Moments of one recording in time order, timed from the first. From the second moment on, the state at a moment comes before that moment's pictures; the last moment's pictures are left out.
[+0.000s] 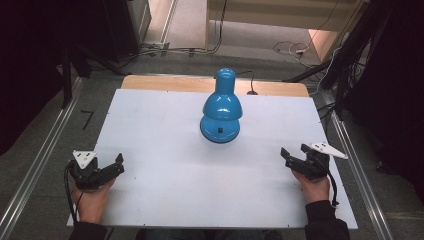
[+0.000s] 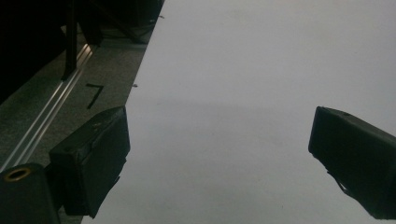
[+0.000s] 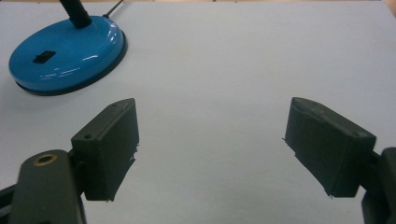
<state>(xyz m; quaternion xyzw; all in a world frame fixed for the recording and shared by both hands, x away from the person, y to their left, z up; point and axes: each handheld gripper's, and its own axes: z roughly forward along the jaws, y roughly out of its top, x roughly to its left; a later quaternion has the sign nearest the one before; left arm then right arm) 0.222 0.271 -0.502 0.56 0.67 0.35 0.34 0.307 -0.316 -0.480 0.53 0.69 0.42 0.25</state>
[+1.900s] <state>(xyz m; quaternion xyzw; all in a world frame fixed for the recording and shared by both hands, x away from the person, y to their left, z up) 0.222 0.274 -0.505 0.56 0.67 0.34 0.34 0.274 -0.397 -0.483 0.60 0.64 0.39 0.28</state>
